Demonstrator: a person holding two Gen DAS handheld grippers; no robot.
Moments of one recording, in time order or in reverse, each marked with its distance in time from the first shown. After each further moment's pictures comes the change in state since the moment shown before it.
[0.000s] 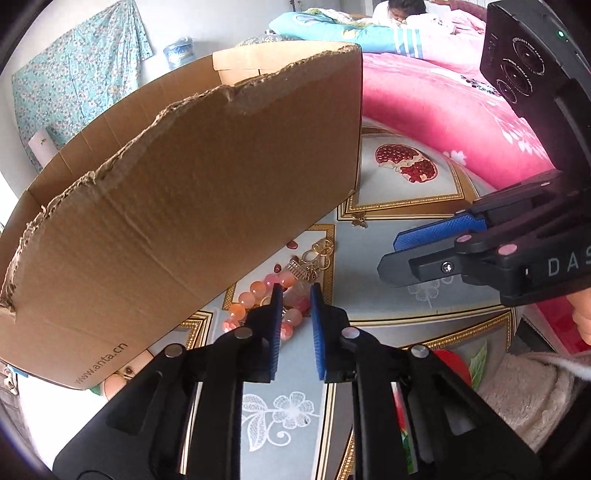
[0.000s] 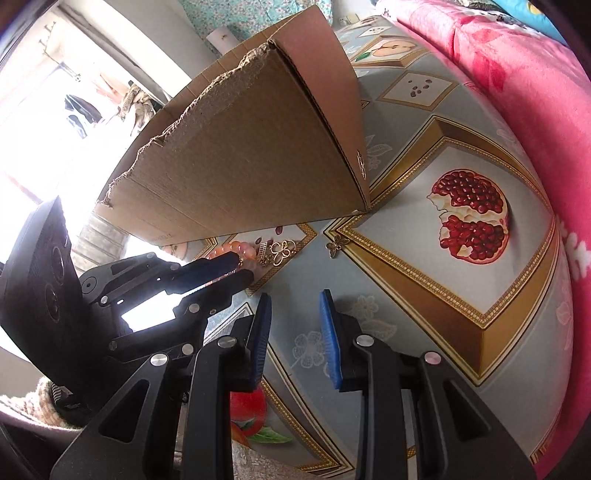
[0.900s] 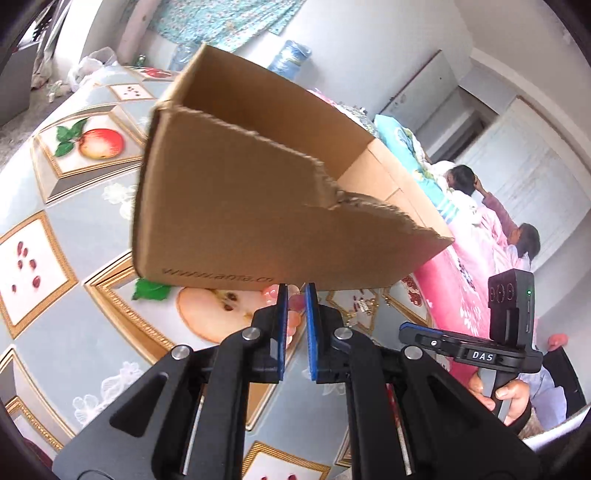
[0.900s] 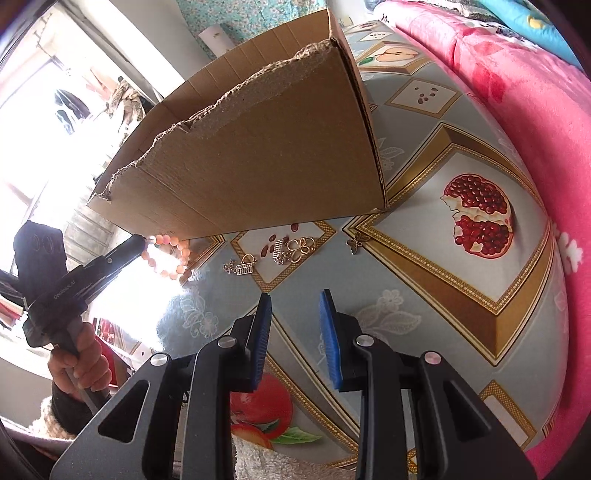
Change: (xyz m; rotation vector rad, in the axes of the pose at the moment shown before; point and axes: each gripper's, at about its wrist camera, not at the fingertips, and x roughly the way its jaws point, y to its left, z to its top) left arm -0.055 0.147 -0.092 -0.758 -0.228 -0.283; right arm 0.011 0.040 0.001 -0.008 -0.007 -0.078
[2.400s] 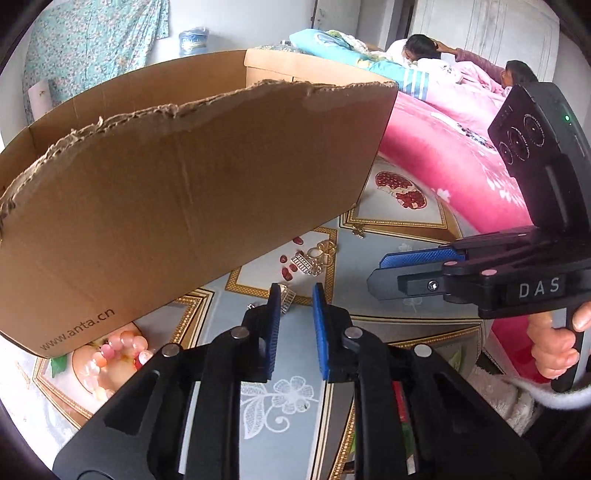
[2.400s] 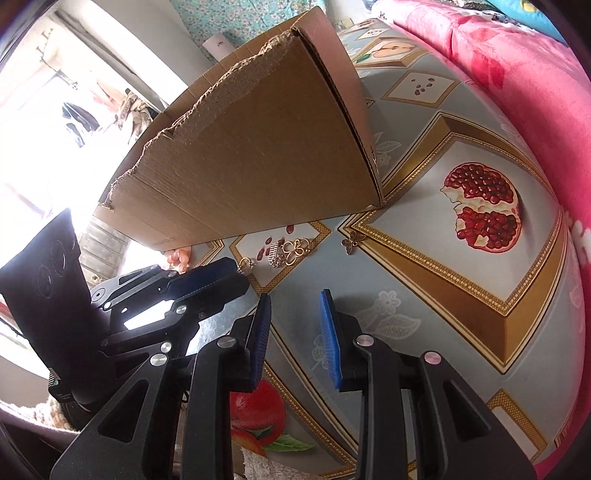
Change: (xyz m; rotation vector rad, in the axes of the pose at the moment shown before) left arm 0.085 -0.113 -0.035 0.571 0.186 0.135; right arm 0.010 -0.022 -0.007 0.027 -0.027 0.081
